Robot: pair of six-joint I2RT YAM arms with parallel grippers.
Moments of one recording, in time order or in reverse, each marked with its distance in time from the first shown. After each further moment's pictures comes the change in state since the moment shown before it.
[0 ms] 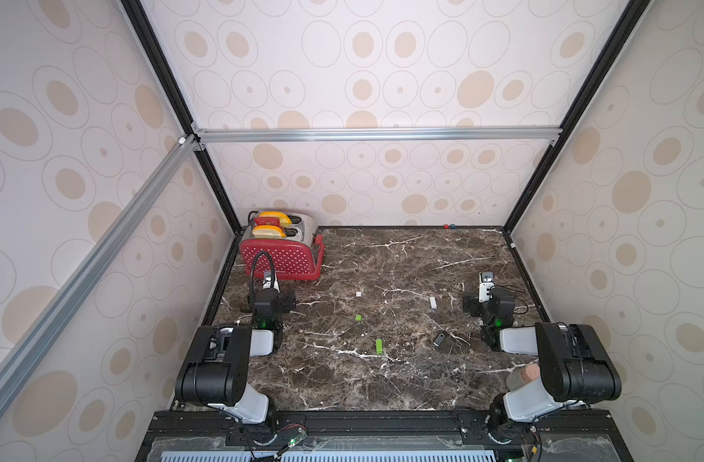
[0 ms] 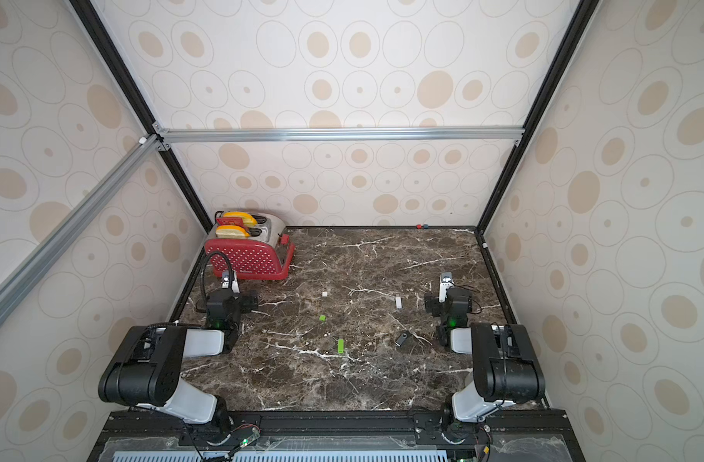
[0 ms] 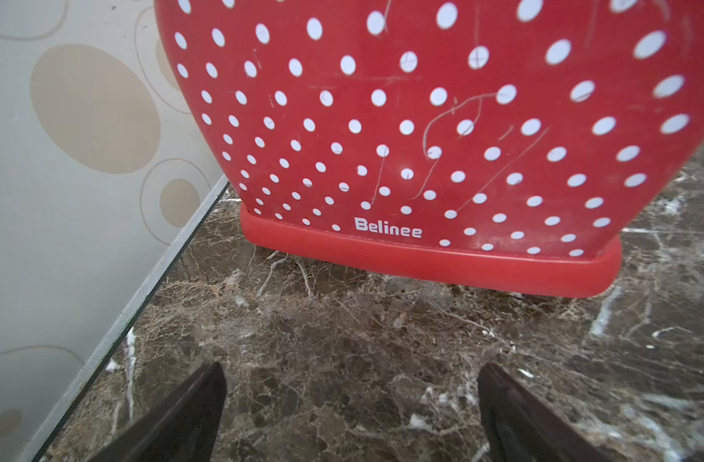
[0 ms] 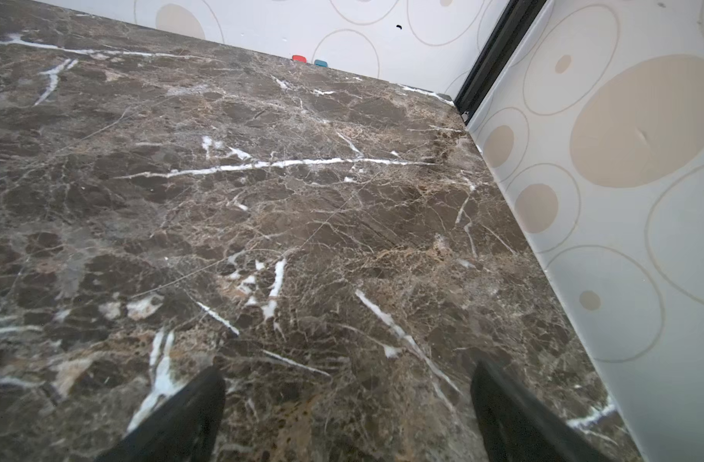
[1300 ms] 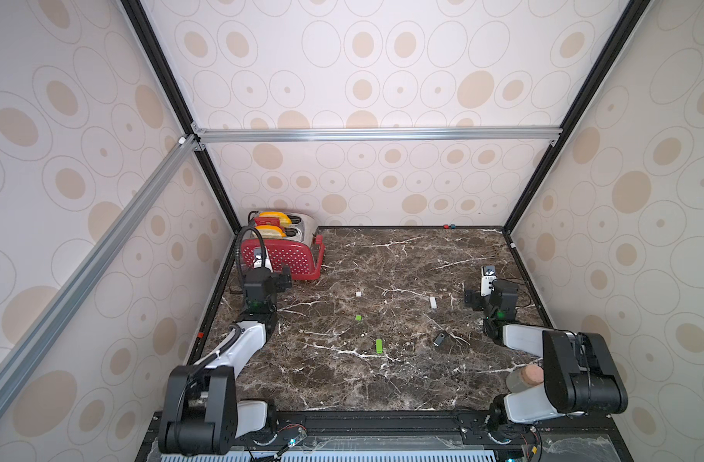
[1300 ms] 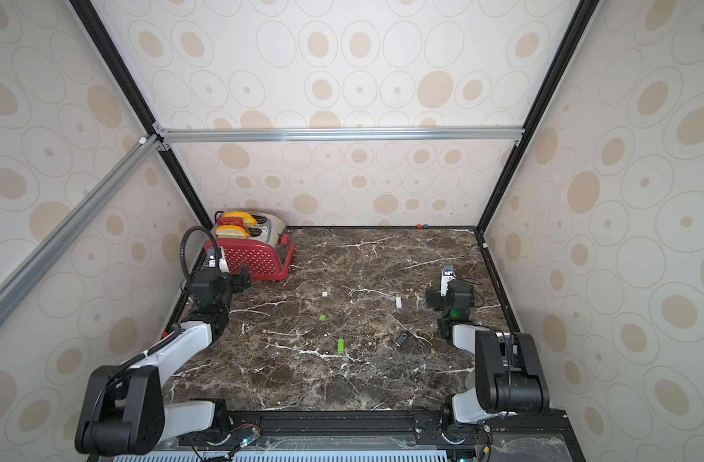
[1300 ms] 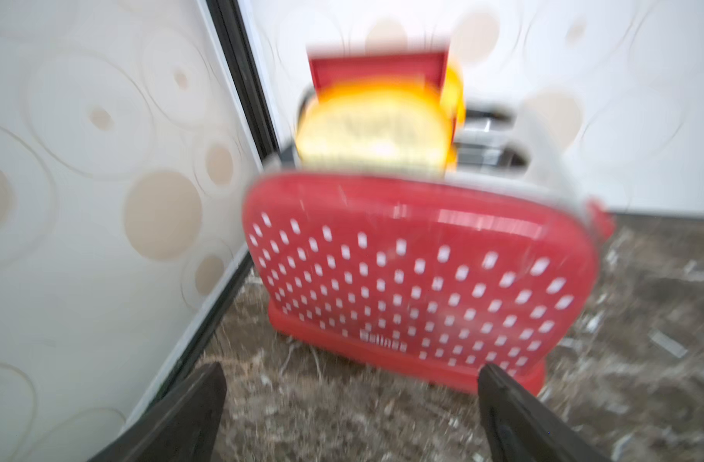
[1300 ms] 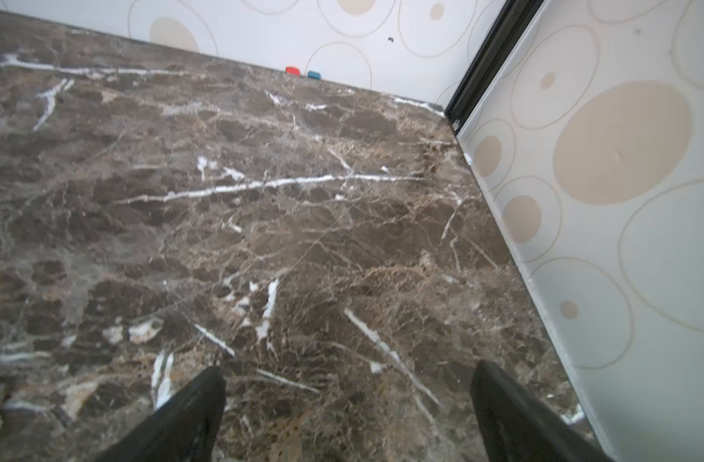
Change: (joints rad) left arm -0.025 -0.328 0.227 -0.391 -0.008 -0.069; right arm 0.010 -0.105 0.108 -0.206 0.025 -0.004
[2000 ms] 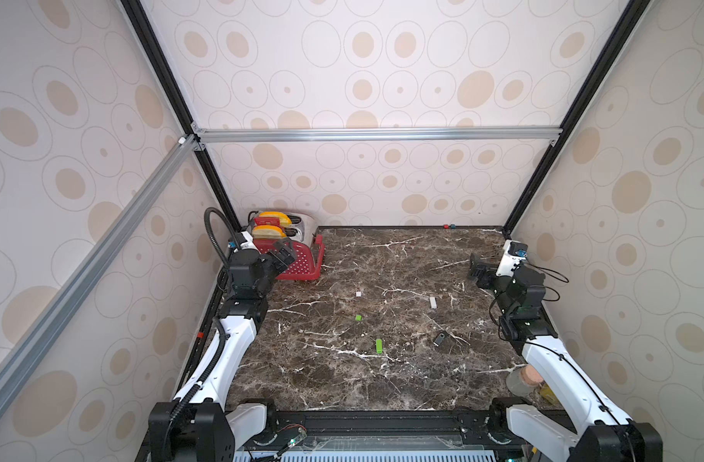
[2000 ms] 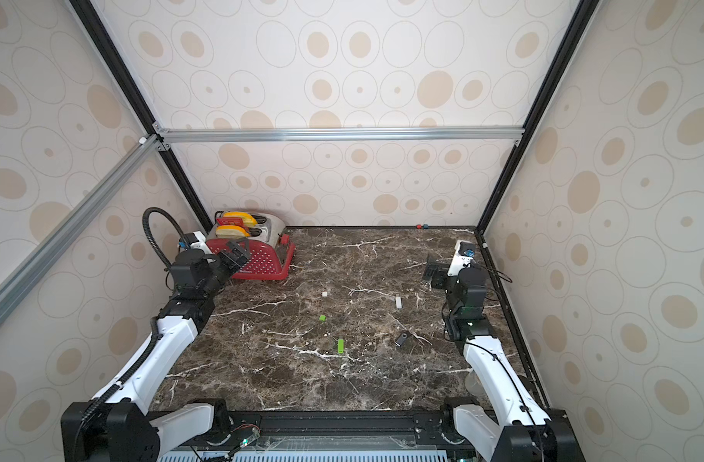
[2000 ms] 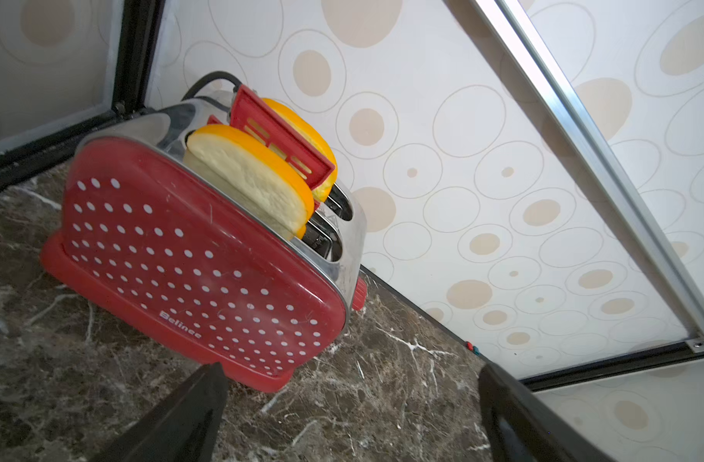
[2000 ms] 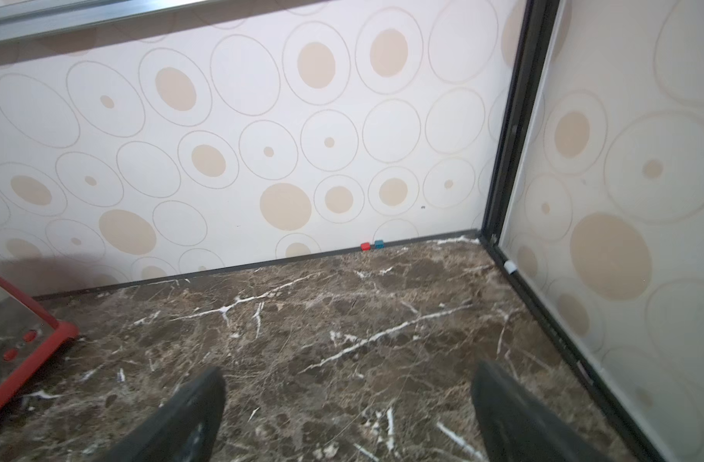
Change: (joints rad) left arm 0.039 -0.073 0.207 -0.293 0.348 -0.714; right arm 0.088 -0.433 0.130 -0.291 -0.089 0.421
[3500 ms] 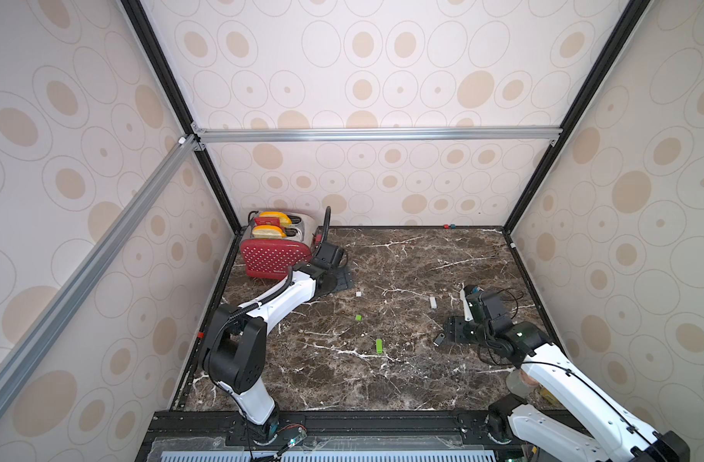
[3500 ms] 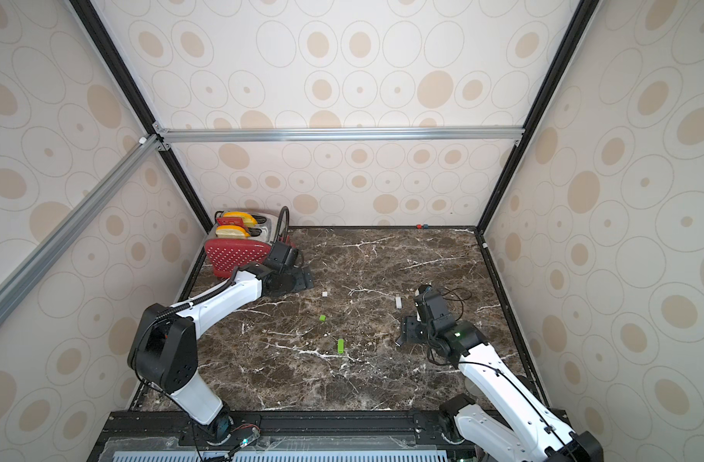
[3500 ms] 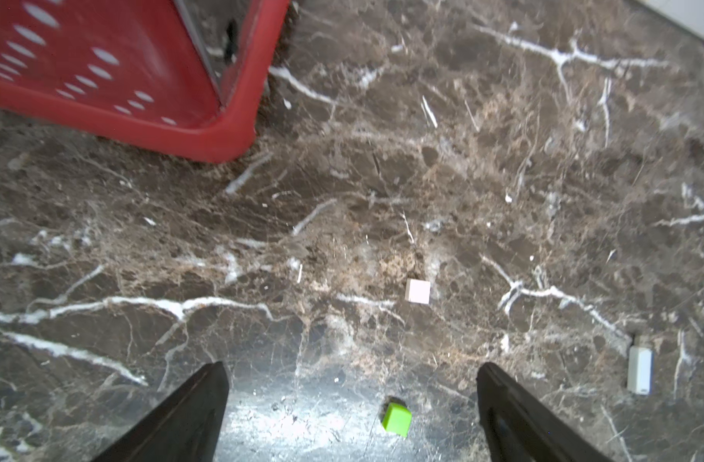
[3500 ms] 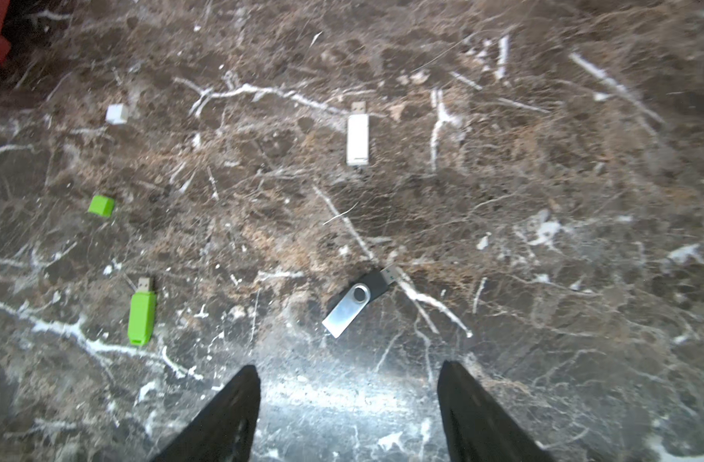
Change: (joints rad) left arm -0.476 0.541 0.407 -0.642 -0.196 0.065; right arm 0.435 -0.079 0.076 -0.951 0.026 0.197
